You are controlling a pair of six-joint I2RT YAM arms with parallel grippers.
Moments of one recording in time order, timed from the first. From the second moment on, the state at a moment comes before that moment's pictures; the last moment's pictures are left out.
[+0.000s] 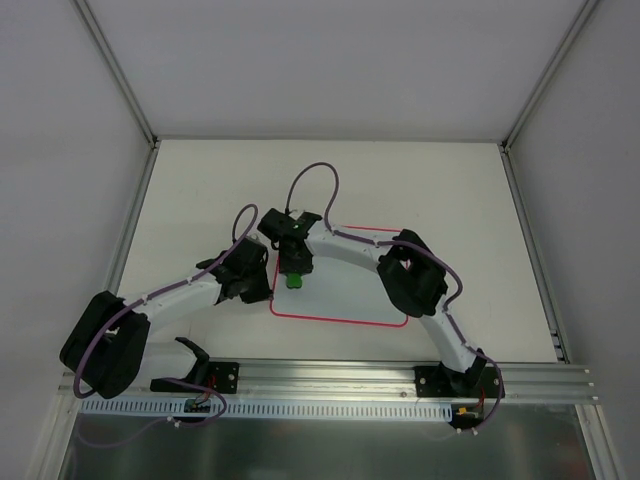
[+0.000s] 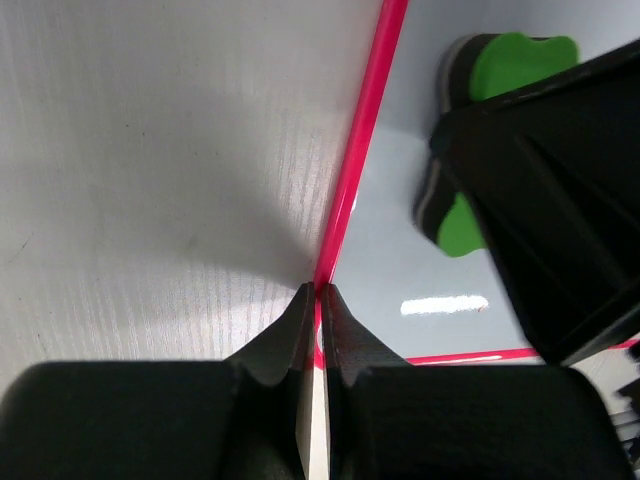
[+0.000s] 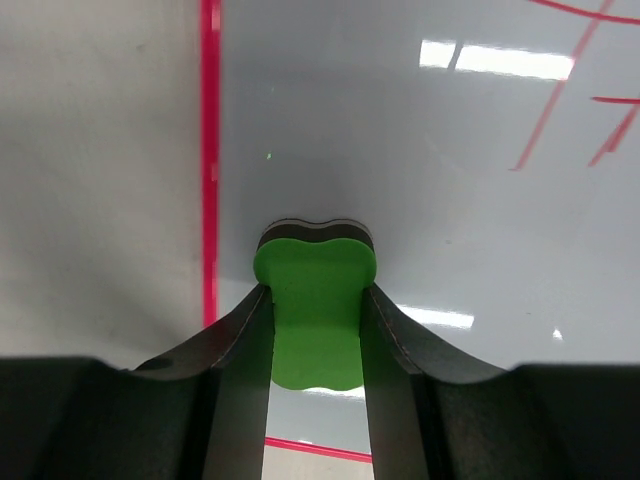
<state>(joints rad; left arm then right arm) -0.57 1.26 0.55 -0.37 -0.01 -0.77 1.01 2.27 1.84 -0.87 0.23 0.89</state>
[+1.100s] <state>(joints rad) -0.55 1.25 0.54 -0.39 0.00 -0.78 1.08 2.06 1.50 -0.75 0.30 0.95</state>
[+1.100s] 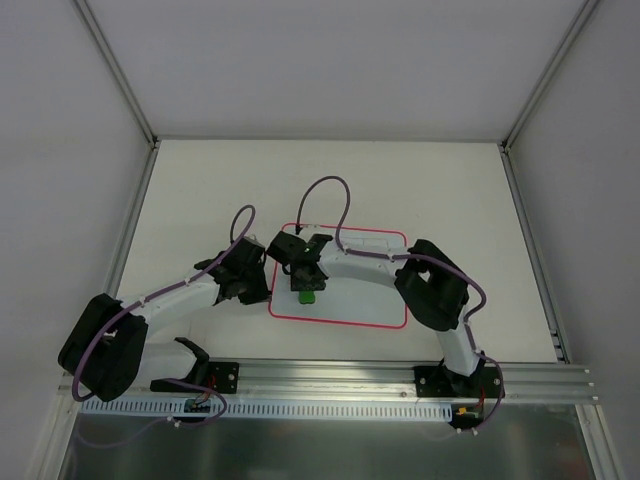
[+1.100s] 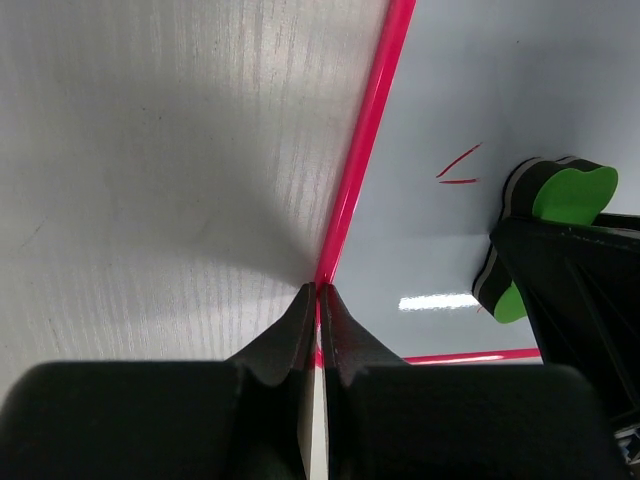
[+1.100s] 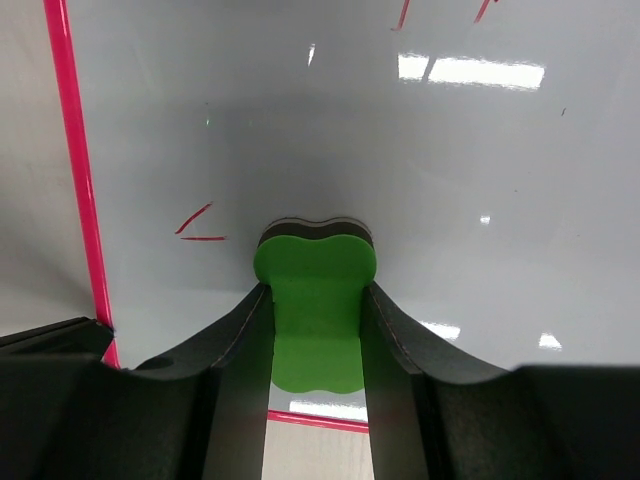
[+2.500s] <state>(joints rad) -0.60 1.03 0.38 -0.34 -0.05 -0.97 1.14 2.03 1.45 -0.73 0.31 1.06</state>
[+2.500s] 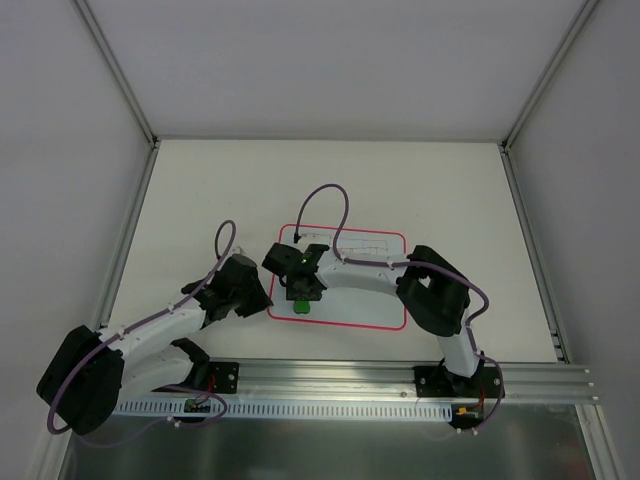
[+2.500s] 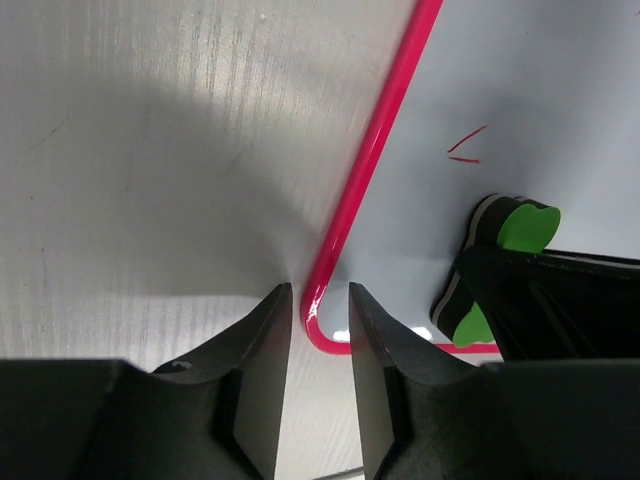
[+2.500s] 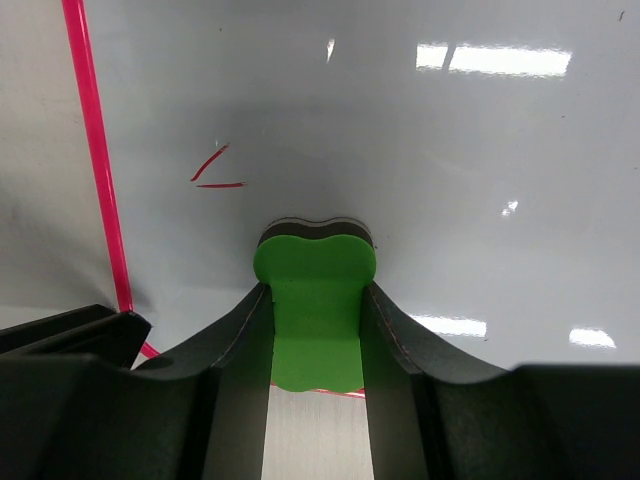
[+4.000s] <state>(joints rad) -0.63 1.14 0.38 -0.21 -0.03 -1.09 1.16 1.98 1.37 -0.75 0.44 1.12</state>
